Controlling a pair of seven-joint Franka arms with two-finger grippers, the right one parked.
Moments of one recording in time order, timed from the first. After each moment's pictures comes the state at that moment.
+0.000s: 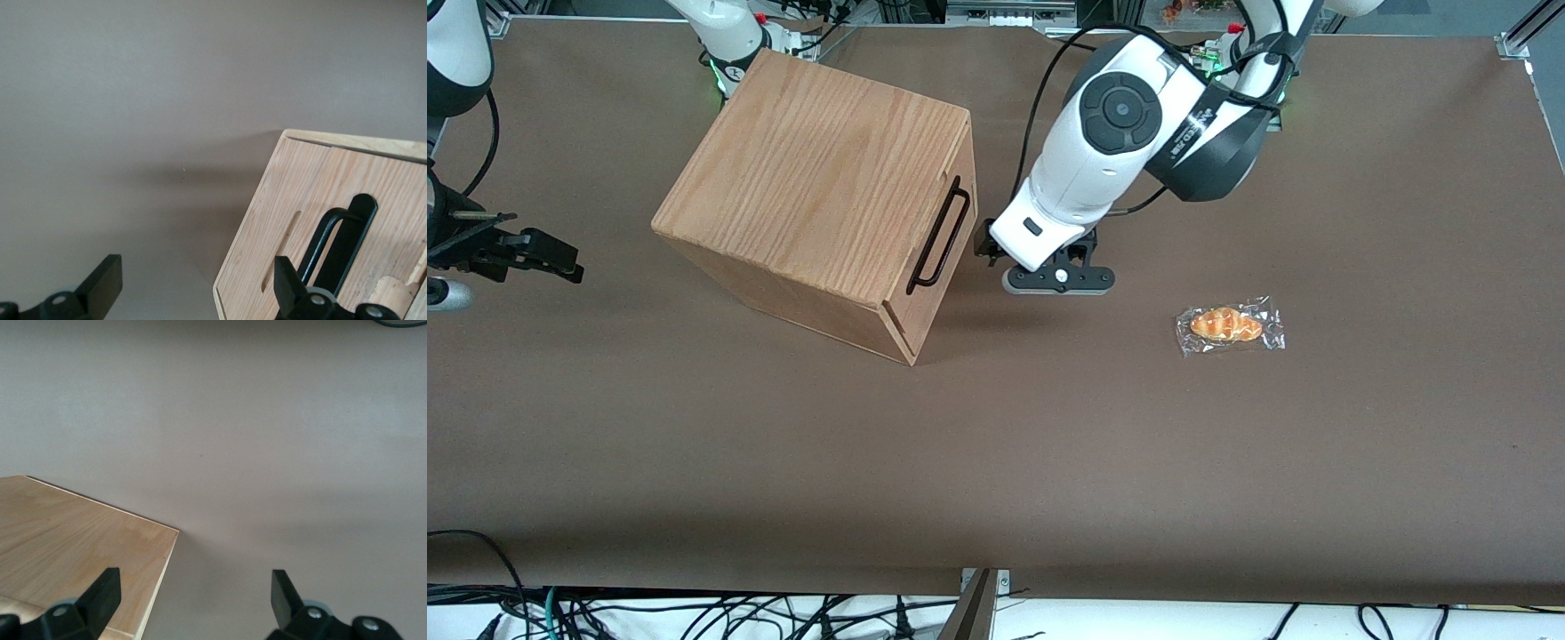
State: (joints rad) arm -0.70 0.51 0.06 -1.28 -0.26 1.85 -0.66
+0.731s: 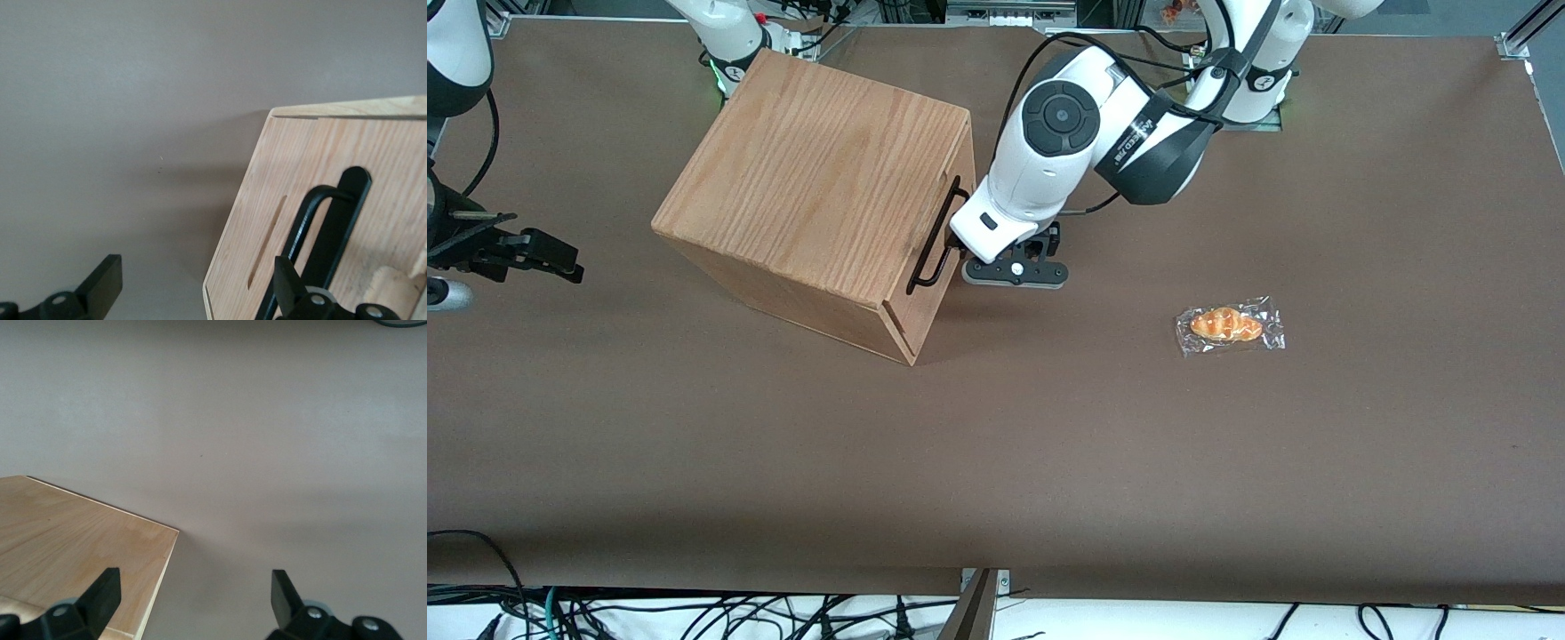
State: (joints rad) arm -0.77 0.55 0.06 -1.28 -0.26 1.89 -0.66
